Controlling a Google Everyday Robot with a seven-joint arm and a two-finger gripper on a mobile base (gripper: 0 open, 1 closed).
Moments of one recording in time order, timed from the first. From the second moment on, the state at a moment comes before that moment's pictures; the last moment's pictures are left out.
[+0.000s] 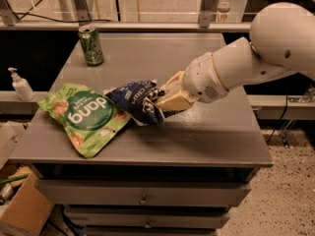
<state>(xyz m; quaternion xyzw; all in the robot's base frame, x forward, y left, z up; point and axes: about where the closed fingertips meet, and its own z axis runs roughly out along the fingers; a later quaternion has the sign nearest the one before) 0.504 -0.020 0.884 -0.61 0.66 0.25 0.35</state>
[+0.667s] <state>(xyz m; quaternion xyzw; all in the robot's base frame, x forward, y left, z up) 0.508 0.005 0.870 -0.61 0.67 0.23 0.36</state>
